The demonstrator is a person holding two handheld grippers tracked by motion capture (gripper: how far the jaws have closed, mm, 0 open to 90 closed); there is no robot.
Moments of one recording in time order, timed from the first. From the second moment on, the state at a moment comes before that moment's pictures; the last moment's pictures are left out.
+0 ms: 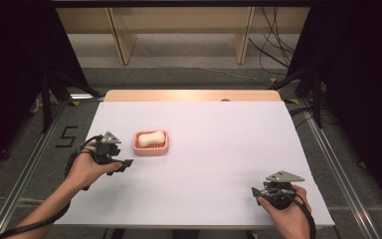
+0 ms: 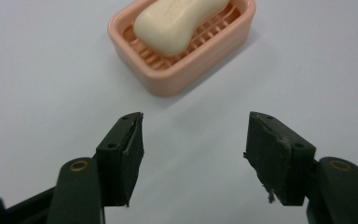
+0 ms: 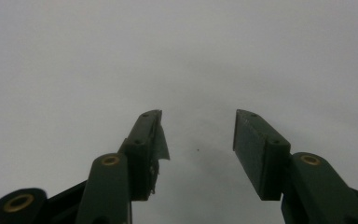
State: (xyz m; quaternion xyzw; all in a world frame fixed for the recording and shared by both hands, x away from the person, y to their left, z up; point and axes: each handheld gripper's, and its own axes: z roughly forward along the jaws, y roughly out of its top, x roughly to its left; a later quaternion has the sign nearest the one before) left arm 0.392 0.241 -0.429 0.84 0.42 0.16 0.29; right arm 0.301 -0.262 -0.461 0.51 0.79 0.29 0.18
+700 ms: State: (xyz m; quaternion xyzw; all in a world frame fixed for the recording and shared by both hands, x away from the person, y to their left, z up) left arm 0.314 0.283 -0.479 0.79 0.52 0.15 0.30; right arm 0.303 -0.256 -0.460 0.51 0.79 0.29 0.18
